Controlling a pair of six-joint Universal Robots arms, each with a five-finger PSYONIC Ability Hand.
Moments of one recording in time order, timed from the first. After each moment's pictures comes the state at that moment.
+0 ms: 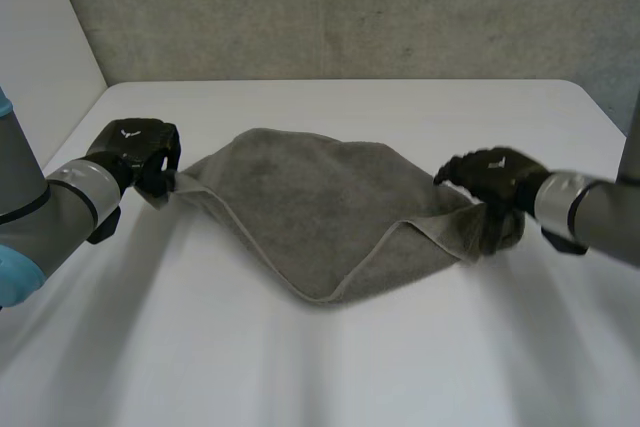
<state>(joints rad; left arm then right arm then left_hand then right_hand) 4.52 -1.96 -1.48 3.18 -1.36 3.35 1.77 -1.06 1.34 0.27 1.17 2.57 1.26 1.32 1.33 1.36 1.12 0.24 0.24 0.24 0.25 0.06</state>
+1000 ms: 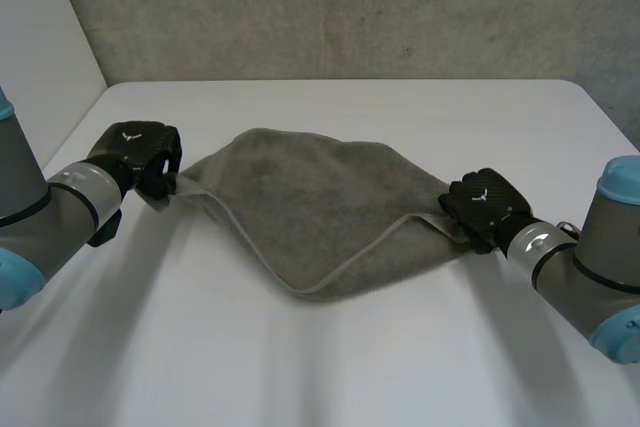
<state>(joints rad) 4.52 -1.96 -1.49 3.18 -1.36 3.35 1.80 -1.05 1.65 -0.25 1.23 2.42 1.26 1.32 1.33 1.36 1.12 0.82 0.82 0.82 0.82 0.64</state>
